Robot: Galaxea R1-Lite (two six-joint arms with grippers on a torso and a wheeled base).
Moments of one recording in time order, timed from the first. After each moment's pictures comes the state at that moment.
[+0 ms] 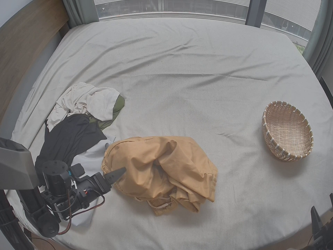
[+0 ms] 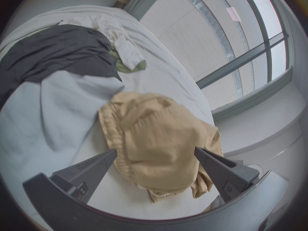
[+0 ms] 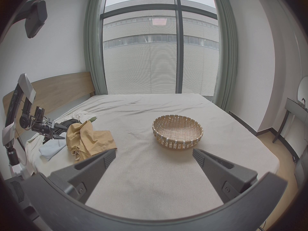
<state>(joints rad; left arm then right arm) -0.34 1.99 -0.13 -1.55 -0.14 -0.73 0.00 0.02 -0.02 -0.01 0.01 0.00</state>
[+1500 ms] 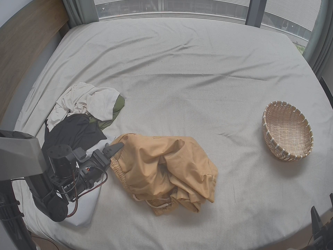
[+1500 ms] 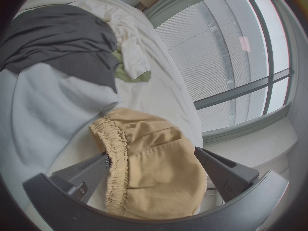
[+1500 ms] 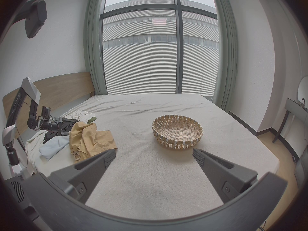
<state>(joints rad) -0.30 2.06 -0.35 -1.55 -0.18 -0.98 0.00 0.02 -0.02 -0.01 0.01 0.00</state>
